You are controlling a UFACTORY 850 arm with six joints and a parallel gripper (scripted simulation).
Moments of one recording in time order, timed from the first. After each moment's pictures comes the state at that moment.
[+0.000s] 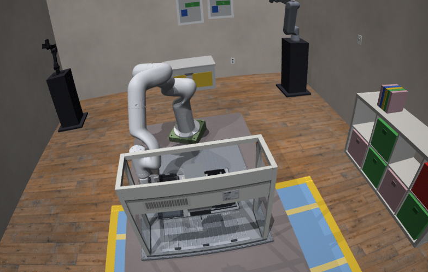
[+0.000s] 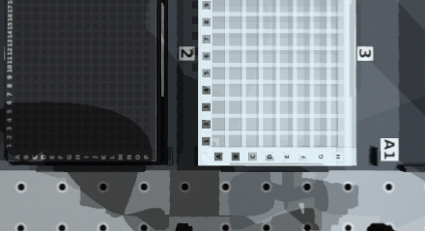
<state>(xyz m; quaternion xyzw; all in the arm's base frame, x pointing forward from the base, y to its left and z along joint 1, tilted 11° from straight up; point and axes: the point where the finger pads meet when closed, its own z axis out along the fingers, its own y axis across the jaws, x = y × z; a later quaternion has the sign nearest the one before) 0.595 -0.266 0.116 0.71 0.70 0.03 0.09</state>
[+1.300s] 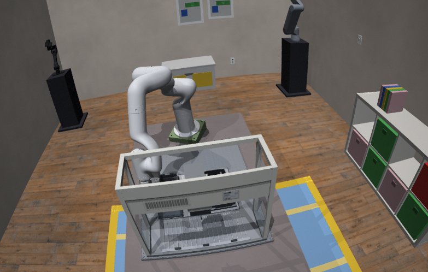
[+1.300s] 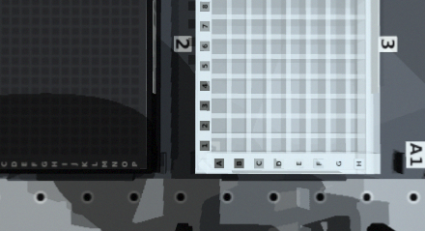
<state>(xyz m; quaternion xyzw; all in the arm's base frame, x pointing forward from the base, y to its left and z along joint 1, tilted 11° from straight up) 0.599 -0.268 0.095 0.71 0.70 0.03 0.09</state>
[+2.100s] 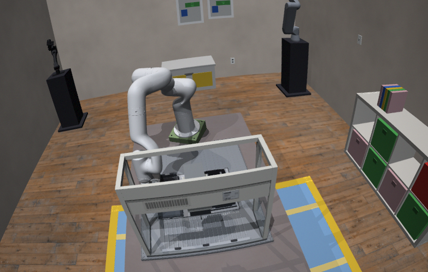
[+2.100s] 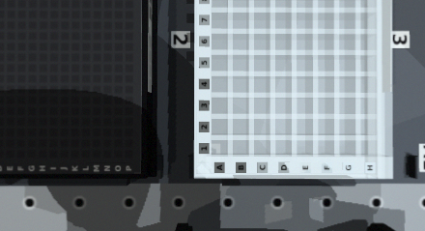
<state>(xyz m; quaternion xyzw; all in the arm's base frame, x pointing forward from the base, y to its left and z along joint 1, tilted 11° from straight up) 0.601 -0.269 0.086 0.71 0.70 0.03 0.09</state>
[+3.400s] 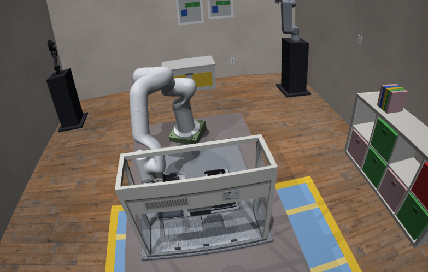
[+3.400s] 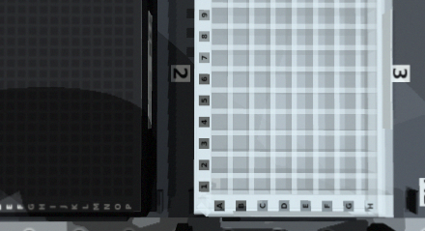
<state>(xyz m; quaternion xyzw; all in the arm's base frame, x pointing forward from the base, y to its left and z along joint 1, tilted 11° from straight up) 0.601 -0.253 0.085 0.71 0.70 0.03 0.09</state>
